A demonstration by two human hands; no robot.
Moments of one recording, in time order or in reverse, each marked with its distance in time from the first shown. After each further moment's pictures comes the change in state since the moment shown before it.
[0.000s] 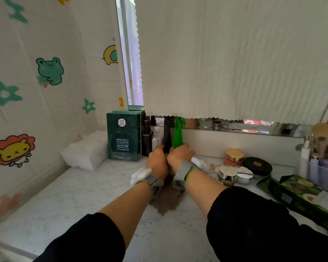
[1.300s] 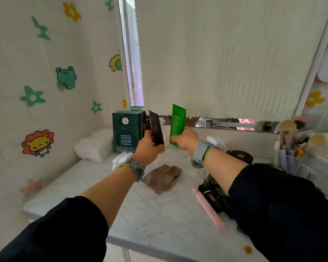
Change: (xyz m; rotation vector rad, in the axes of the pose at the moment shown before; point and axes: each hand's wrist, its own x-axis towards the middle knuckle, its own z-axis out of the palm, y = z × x) left_hand -0.038 0.010 -0.067 -0.211 -0.030 0.131; right_hand -0.033 -0.015 -0.095 -0.110 -0.223 -0.361
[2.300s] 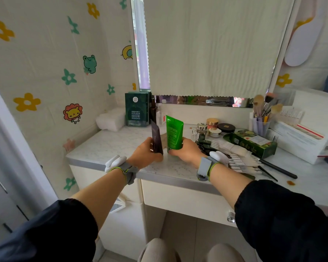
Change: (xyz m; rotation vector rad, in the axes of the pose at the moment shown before) left_hand -0.175 -0.019 -0.029 0.008 -0.178 -0.053; right_hand -0.179 0.062 0.011 0.011 -0.157 -0.168
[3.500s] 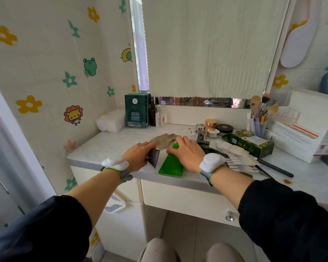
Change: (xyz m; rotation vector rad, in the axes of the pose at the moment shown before) left_hand -0.008 -0.014 -0.024 0.735 -0.077 0.422; right_hand -0.024 0.000 -0.010 -1.099 0.012 -0.482
